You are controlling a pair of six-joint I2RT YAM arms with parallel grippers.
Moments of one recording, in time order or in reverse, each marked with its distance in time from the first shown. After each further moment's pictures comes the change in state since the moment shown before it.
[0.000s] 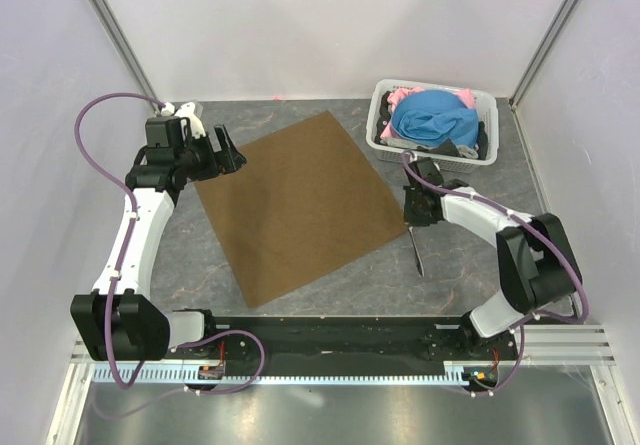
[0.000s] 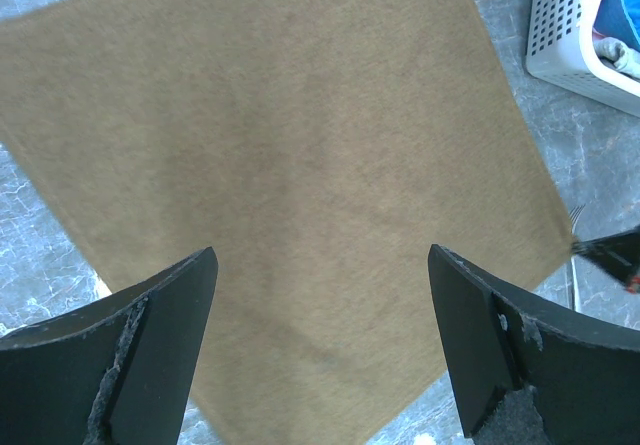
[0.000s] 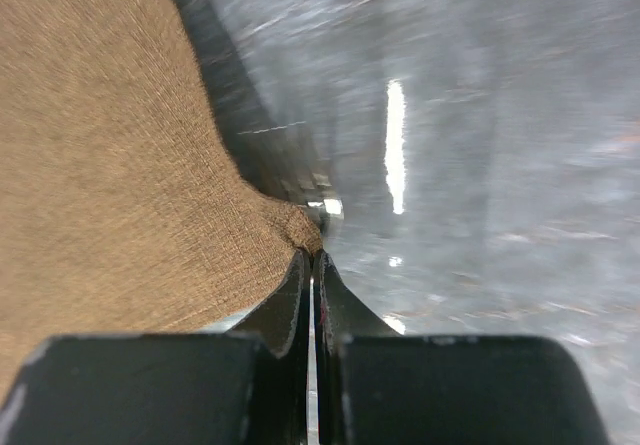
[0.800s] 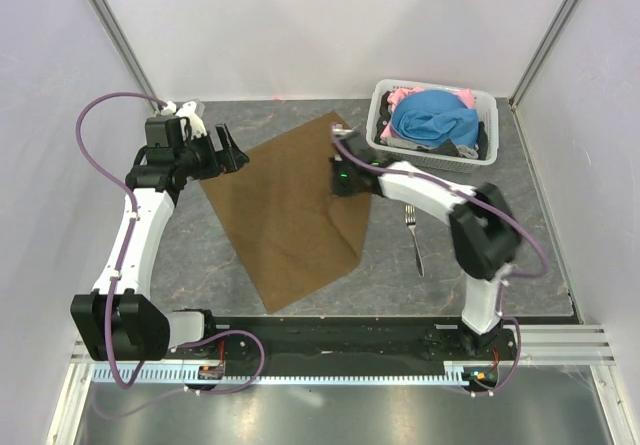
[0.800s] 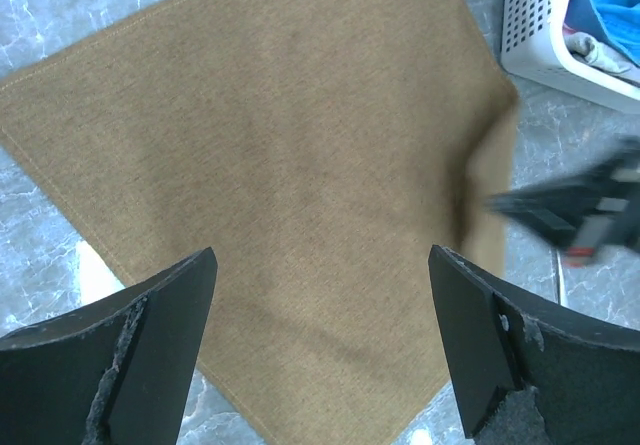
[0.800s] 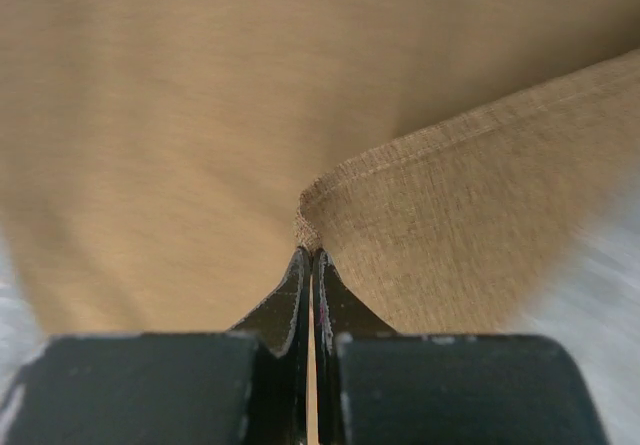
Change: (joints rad) left arm 0.001 0.000 -0.002 0.016 0.049 0.000; right arm 0.252 0.216 0.407 0.059 -0.100 0.076
